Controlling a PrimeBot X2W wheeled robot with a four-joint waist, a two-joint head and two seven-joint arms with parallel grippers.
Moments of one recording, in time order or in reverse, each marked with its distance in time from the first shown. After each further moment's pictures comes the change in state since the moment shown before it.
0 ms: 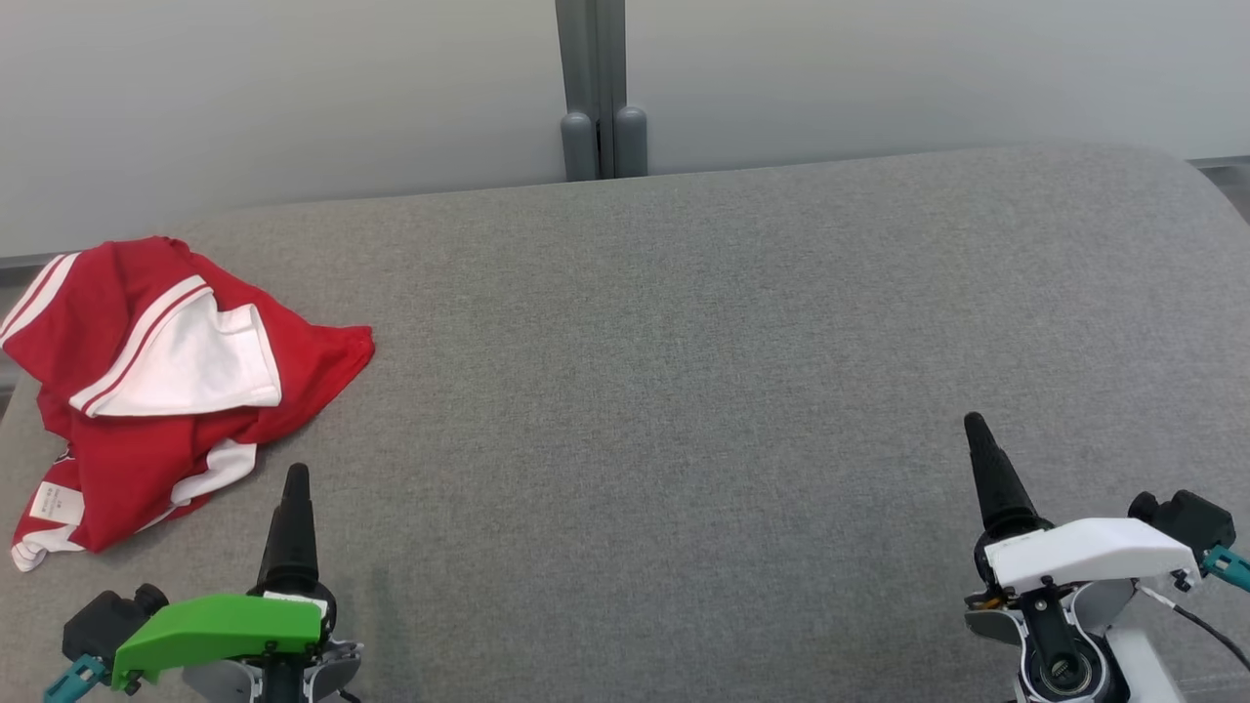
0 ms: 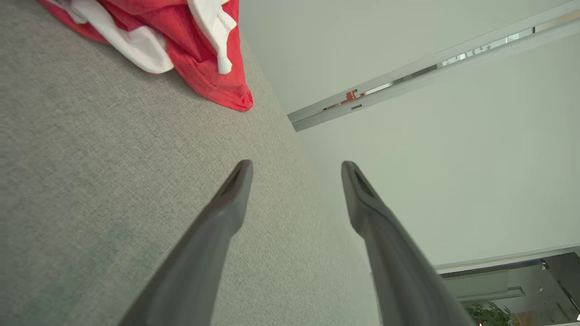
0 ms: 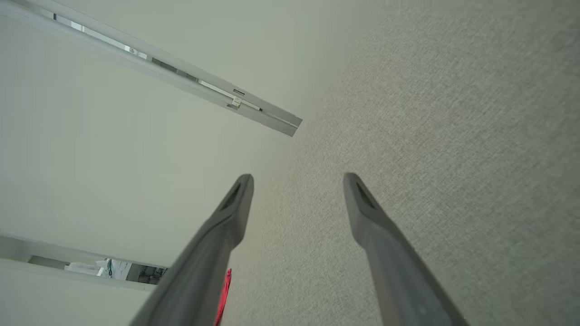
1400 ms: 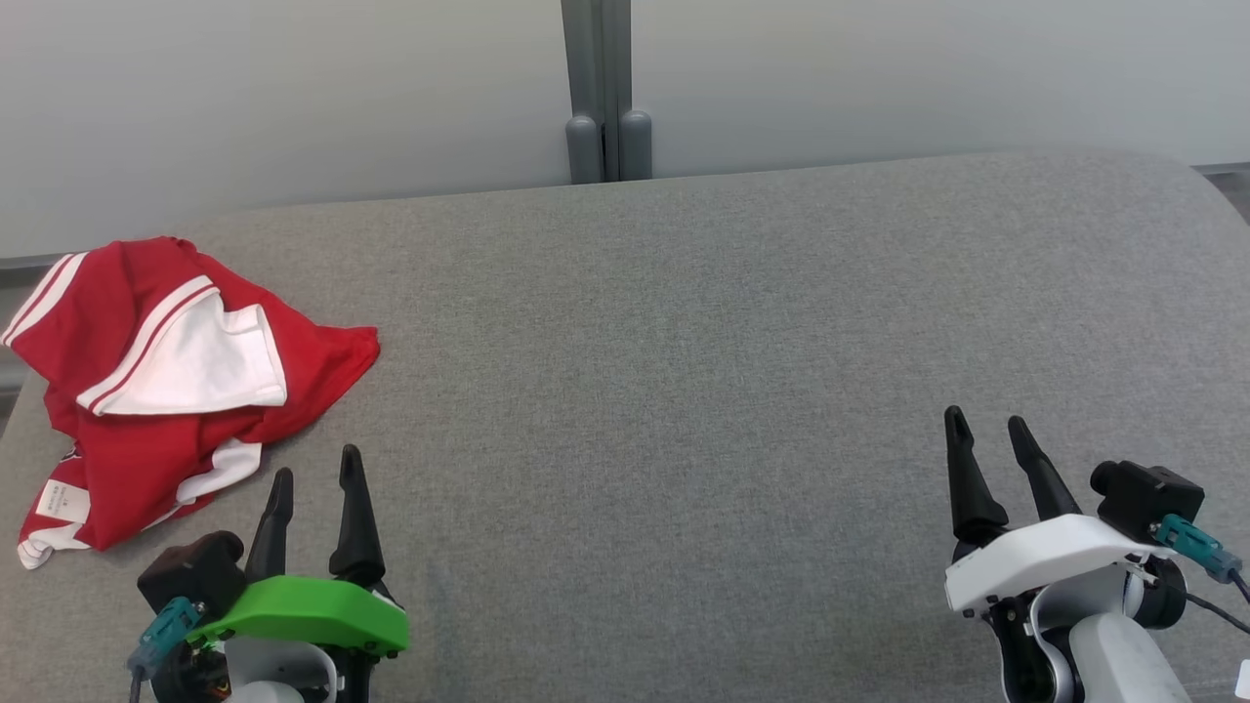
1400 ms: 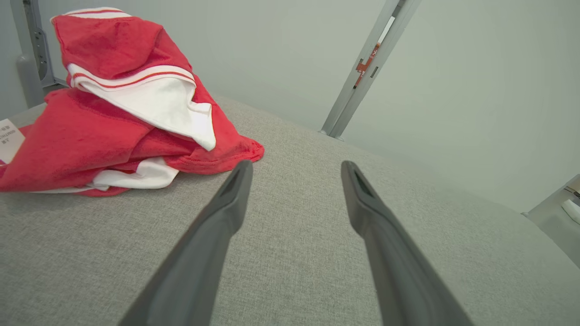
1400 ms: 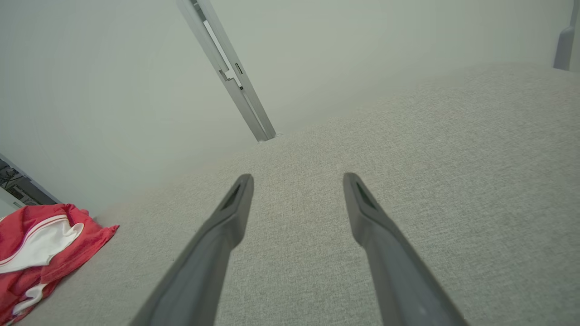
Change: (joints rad) left arm -0.010 0.003 -0.087 -0.023 0.717 0.084 -0.128; right arm -0.006 -0.006 0.010 -0.012 -0.659 0.001 -0.102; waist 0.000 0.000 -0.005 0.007
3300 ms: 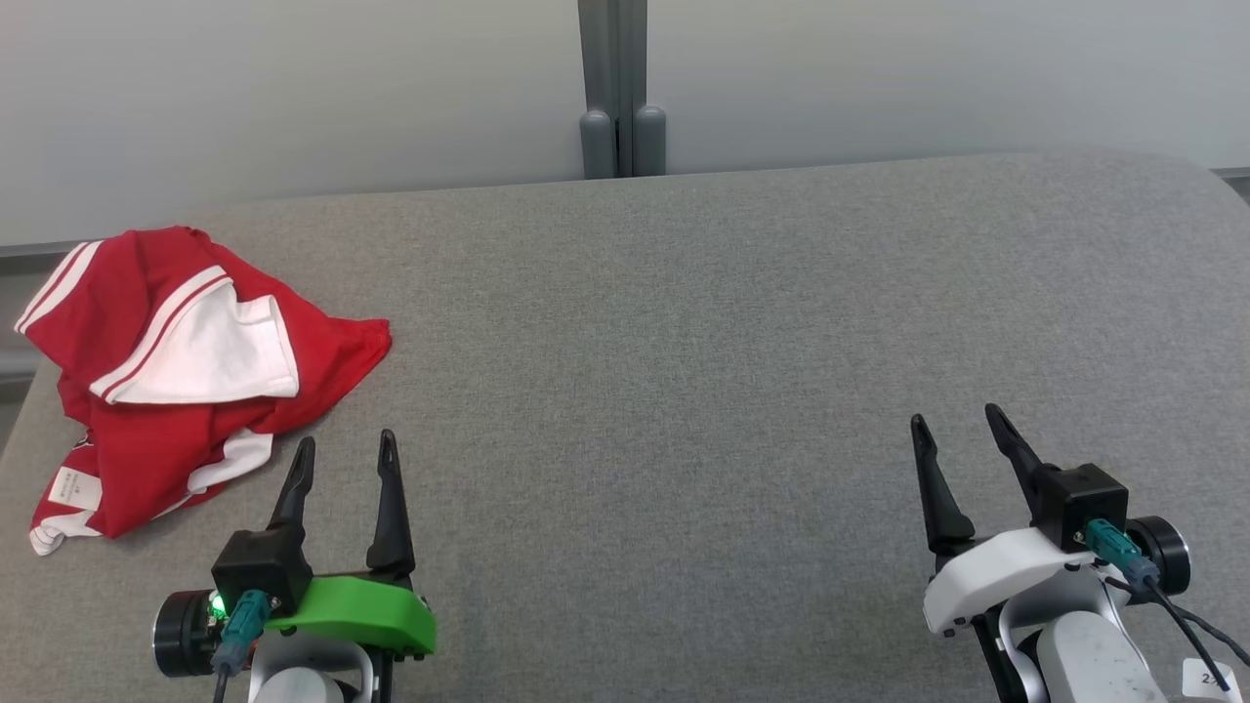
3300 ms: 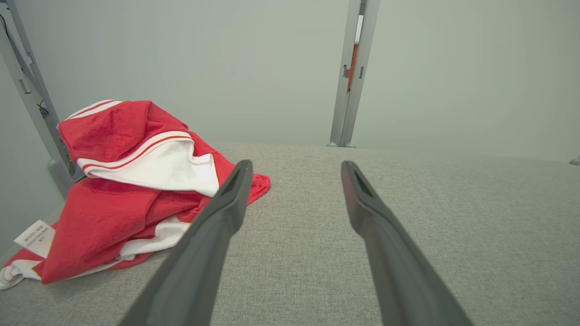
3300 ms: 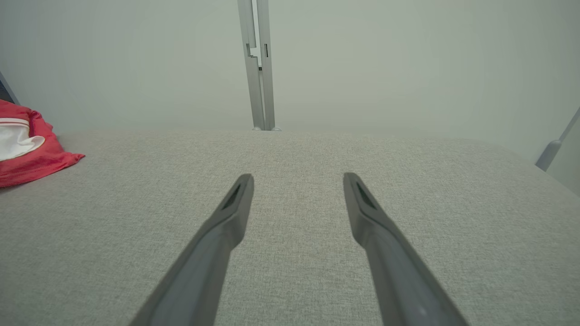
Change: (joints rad) left arm -0.023 0.004 -0.049 0.022 0.302 0.021 -0.098; right arm -0.008 -0.004 0.024 0.021 -0.378 0.002 -0.067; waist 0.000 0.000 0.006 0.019
